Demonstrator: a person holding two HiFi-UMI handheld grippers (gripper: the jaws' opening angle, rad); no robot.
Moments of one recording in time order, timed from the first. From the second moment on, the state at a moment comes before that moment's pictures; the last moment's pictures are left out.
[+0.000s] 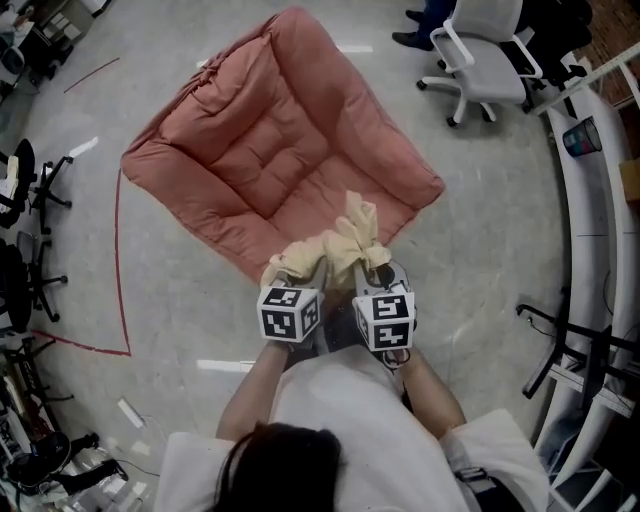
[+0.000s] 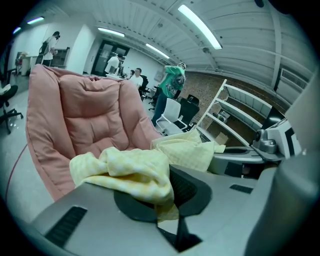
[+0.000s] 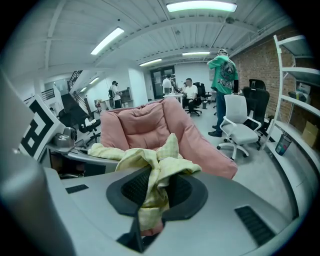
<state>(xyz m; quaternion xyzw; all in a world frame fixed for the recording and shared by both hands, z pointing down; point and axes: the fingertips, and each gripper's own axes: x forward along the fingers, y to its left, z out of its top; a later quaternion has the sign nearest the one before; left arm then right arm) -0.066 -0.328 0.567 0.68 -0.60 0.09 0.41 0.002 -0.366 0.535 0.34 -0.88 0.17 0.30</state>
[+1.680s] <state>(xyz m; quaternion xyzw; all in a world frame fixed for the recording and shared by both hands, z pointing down) -0.128 -0.466 0.810 0.56 -0.63 0.09 0.53 -0.063 -0.512 0.778 0.26 -0.85 0.25 0.40</state>
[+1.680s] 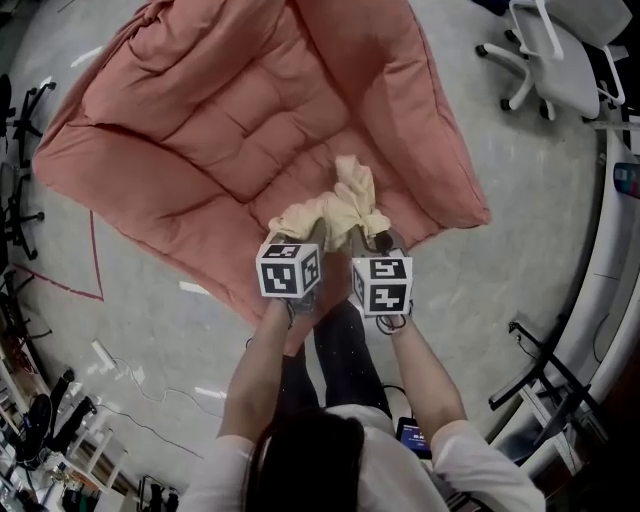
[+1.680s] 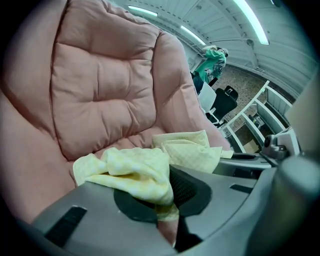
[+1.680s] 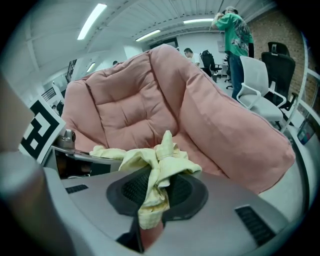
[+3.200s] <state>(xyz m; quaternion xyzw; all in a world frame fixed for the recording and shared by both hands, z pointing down) -0.162 -0.475 0.891 0.48 -0.64 0.08 0.59 -0.090 -0.538 0.874 0.24 -0.81 0.31 0.44</state>
